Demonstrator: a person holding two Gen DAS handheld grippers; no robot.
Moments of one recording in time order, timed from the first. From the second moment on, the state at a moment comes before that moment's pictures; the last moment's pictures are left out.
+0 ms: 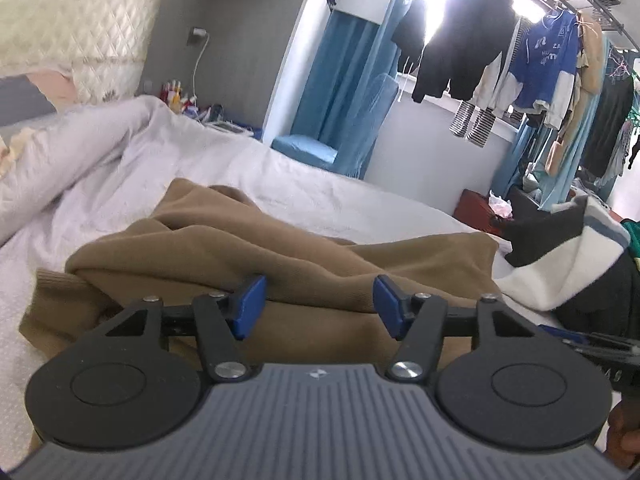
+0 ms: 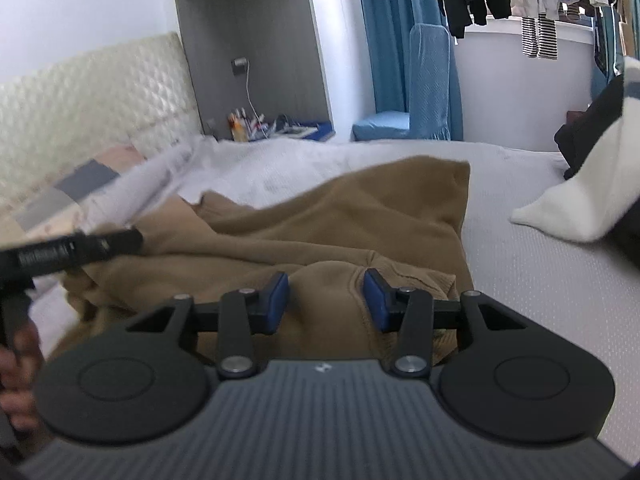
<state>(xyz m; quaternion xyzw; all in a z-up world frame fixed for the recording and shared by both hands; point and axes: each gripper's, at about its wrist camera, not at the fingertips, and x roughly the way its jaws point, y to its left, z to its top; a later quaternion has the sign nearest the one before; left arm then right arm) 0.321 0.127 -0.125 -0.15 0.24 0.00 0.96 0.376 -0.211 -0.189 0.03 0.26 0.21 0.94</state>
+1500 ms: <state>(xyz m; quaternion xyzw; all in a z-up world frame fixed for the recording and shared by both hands) 0.252 0.095 -0.099 -0.14 0.27 0.02 0.95 0.315 -0.267 -0.153 0.07 0.34 0.19 0.92</state>
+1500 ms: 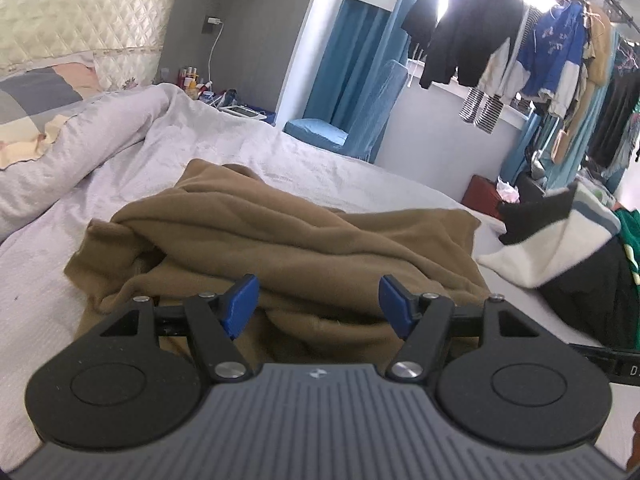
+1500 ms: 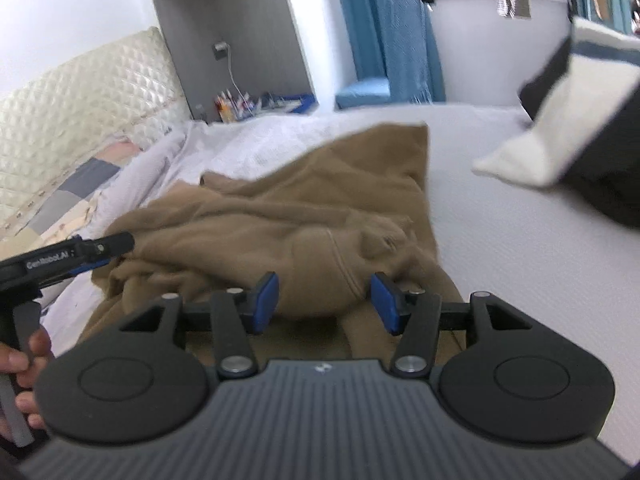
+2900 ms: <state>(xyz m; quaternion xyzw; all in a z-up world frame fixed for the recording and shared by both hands) 0.108 0.218 -0.123 -0.36 0.49 0.02 0.80 0.296 -0.345 -0.224 0.41 0.46 0.35 0.71</state>
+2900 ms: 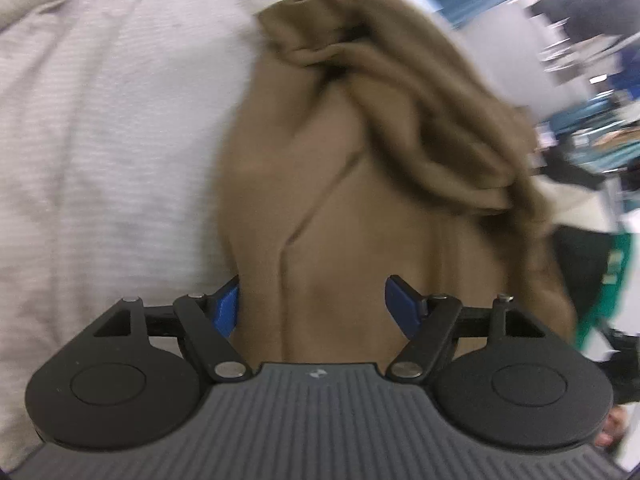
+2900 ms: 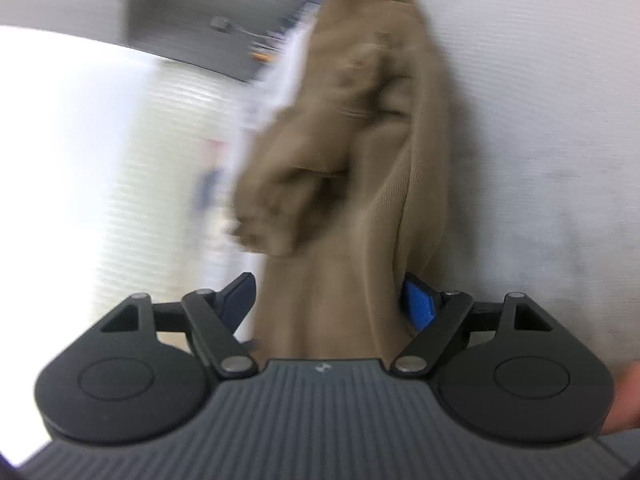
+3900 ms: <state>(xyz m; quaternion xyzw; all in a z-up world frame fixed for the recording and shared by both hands) 0.106 0.188 -0.123 -0.31 0.55 0.01 0.77 0.288 -0.312 -0.252 0.20 0.64 0.26 0.69</state>
